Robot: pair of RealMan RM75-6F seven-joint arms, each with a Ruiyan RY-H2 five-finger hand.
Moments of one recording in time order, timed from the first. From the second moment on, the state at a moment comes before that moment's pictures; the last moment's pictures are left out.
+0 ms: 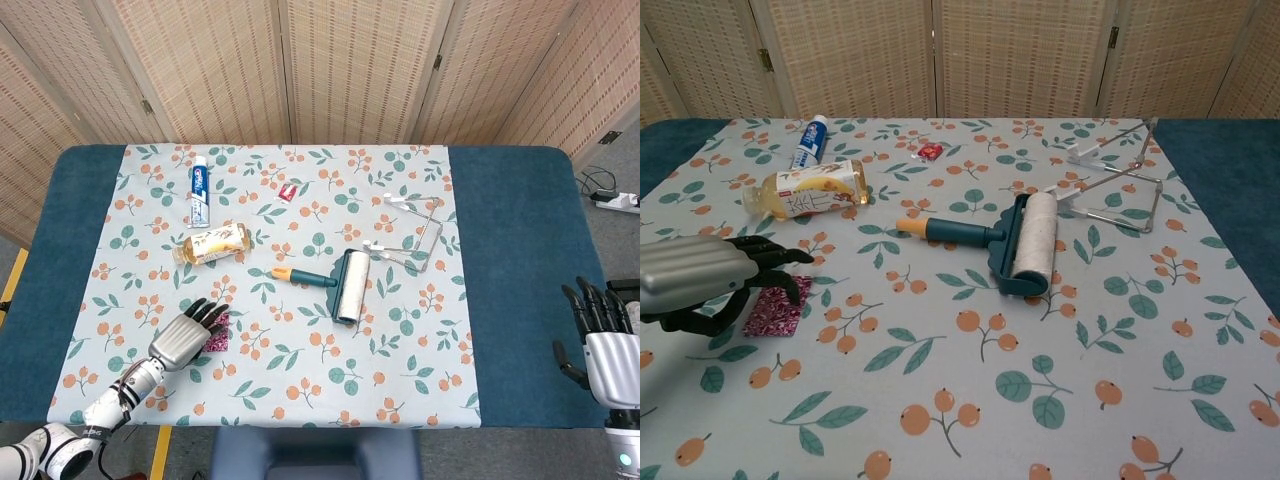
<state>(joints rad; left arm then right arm) -0.59 -1.43 0.05 -1.38 1.52 0.89 0.26 0.02 -1.10 0.06 -1.65 -1.53 1.56 -0.07</state>
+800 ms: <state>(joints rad) -0.53 -1.36 0.09 -1.36 1.45 0.91 0.27 0.02 -1.10 0.06 -1.66 -1.54 1.56 -0.07</state>
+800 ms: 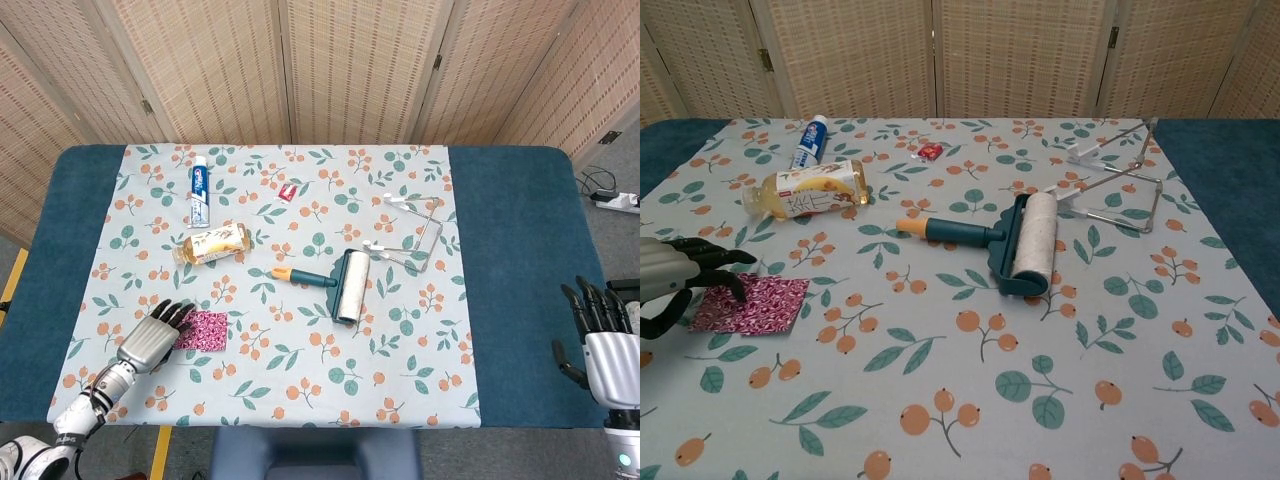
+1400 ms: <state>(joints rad) -0.49 -1.26 0.09 -1.45 1.43 0.98 0.31 0.01 -1.10 0.06 -1.66 -1.56 1.58 -0.06</state>
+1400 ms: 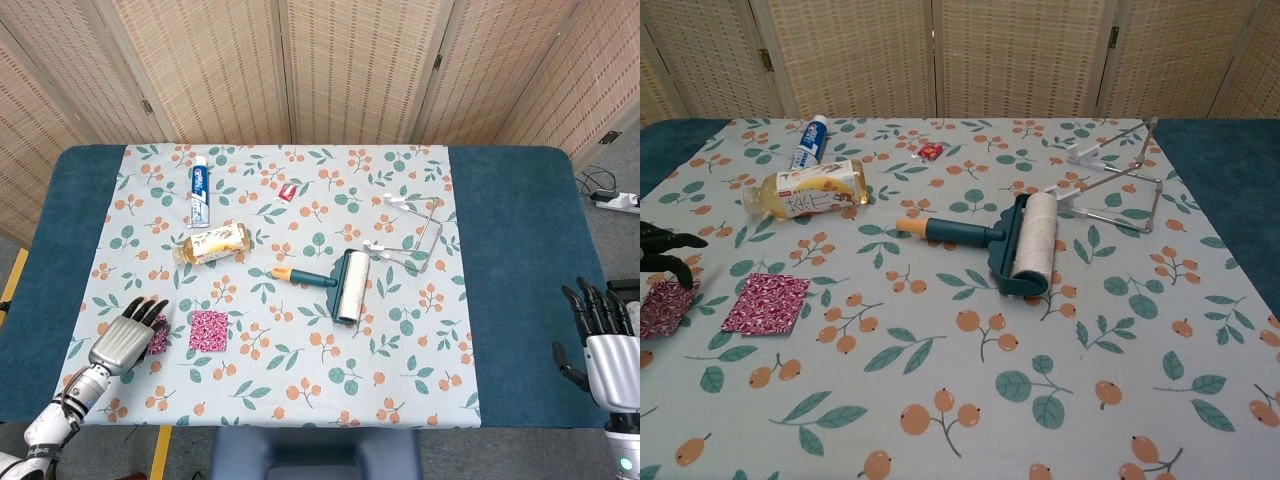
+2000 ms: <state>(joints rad) -0.54 -1.35 0.06 -1.51 1.44 0.94 0.41 0.00 -1.10 0.06 -1.63 -1.54 1.58 -0.02</state>
